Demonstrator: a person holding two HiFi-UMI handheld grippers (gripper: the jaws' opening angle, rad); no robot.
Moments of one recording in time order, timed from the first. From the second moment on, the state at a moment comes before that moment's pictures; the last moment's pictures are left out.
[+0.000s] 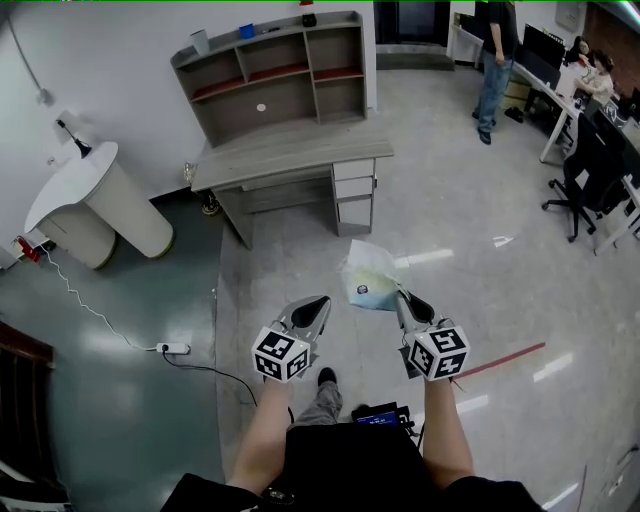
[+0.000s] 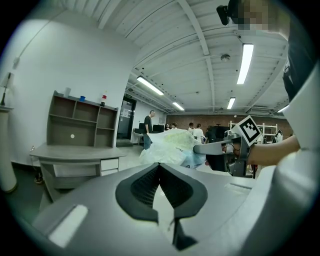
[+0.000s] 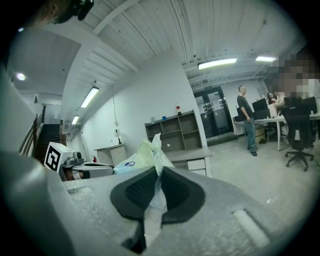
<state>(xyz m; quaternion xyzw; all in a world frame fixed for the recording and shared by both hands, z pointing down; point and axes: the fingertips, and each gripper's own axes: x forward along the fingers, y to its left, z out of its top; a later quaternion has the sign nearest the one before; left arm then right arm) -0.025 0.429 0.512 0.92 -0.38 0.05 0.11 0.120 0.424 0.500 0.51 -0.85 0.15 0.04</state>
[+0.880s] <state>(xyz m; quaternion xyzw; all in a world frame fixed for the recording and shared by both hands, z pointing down) -0.067 0.282 0.512 0.94 -0.33 0.03 0.11 0.071 0.293 0.494 0.54 -0.83 0.14 0.06</state>
